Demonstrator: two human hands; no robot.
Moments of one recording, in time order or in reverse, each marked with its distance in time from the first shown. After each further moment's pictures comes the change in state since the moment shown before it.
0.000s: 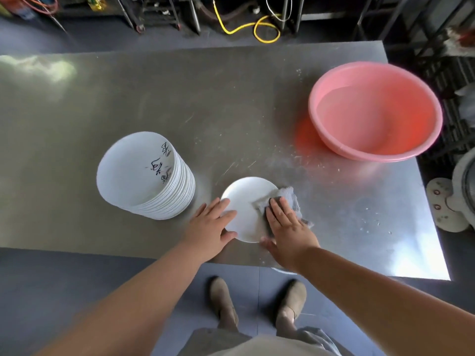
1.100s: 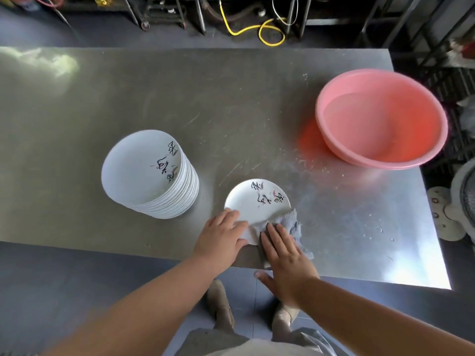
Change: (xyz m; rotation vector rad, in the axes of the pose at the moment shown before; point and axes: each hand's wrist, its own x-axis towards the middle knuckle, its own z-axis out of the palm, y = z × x) left_hand -0.005 0.021 0.032 0.013 0.172 0.039; right_hand -0.039 -0.021 0.034 -0.090 -0.062 -0.057
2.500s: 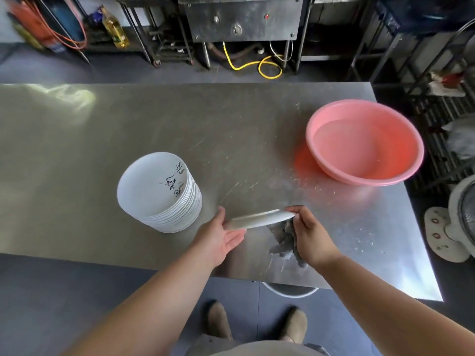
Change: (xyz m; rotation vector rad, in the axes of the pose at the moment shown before) left_hand 0.038 0.038 -0.106 -1.851 0.026 -1.228; right_hand 0.005 0.033 -0.109 1.081 0.405 0.253
